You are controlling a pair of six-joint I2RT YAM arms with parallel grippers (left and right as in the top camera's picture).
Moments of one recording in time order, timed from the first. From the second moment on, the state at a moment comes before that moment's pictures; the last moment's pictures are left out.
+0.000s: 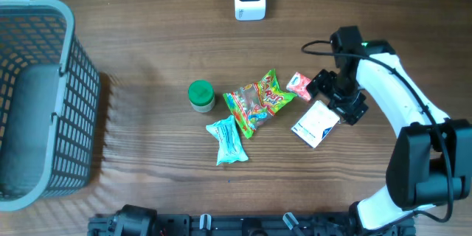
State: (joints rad) left arm -0.21 0.01 1.32 -0.72 -0.45 0.00; right arm 0.12 1.76 1.20 -1.06 -0.04 0.87
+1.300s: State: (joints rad) left arm -0.21 0.01 1.31 -1.03 -0.42 0.01; right arm 0.13 1.76 1.03 -0.86 -0.42 0.57
